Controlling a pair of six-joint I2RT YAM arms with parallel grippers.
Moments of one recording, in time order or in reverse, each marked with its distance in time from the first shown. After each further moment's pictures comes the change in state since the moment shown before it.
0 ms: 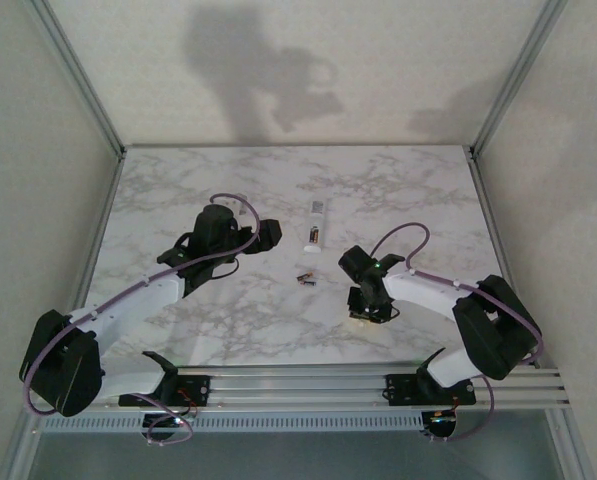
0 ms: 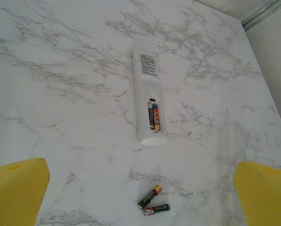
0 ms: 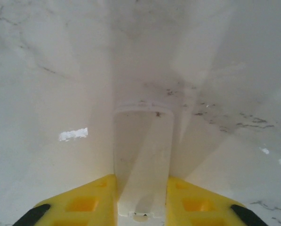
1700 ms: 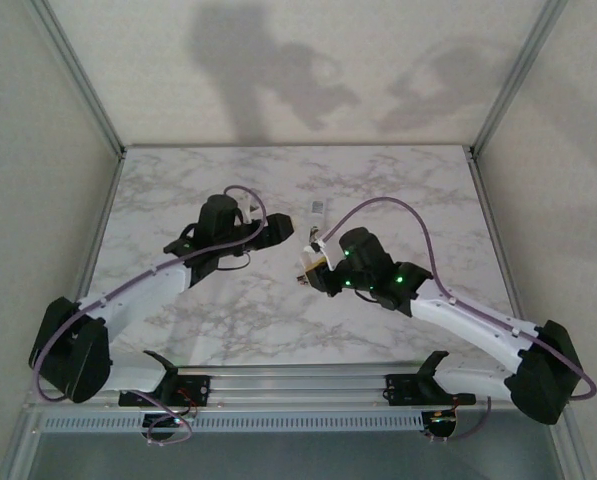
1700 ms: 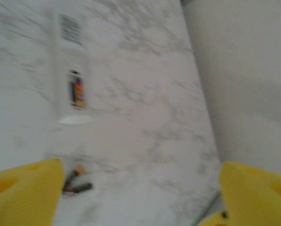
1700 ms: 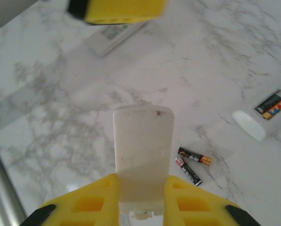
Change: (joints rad) left arm -0.003 0.093 0.091 0.056 0.354 -0.201; right arm 0.134 -0.318 0.072 0.448 -0.159 -0.765
